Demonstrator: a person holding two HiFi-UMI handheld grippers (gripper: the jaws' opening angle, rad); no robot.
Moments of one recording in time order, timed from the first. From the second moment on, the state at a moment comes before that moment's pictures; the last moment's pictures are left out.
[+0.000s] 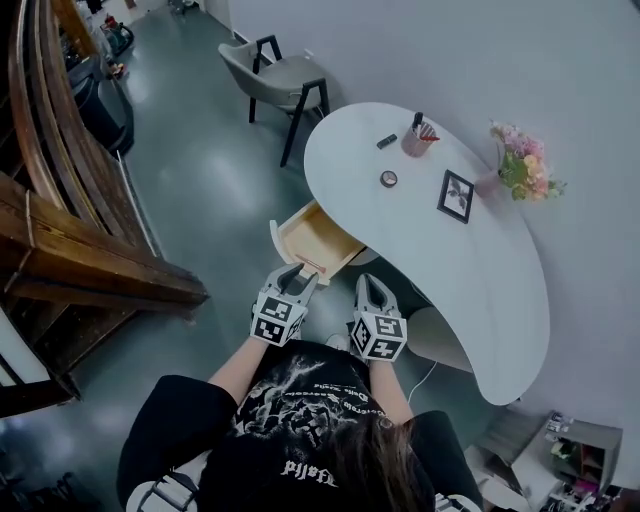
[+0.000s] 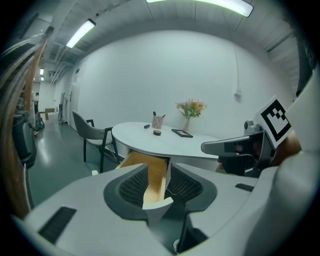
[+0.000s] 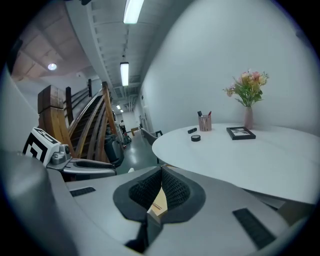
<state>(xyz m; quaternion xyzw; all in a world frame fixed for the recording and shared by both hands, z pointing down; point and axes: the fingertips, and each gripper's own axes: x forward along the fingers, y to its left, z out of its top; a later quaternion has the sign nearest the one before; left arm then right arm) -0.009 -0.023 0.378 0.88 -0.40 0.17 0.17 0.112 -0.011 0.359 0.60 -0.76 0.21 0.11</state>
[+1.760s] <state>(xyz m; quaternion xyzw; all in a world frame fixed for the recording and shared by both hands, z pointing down) -0.008 -0.022 0.329 0.90 -0.41 0.10 0.11 0.110 -0.008 0.341 0.60 -0.77 0.16 0.11</state>
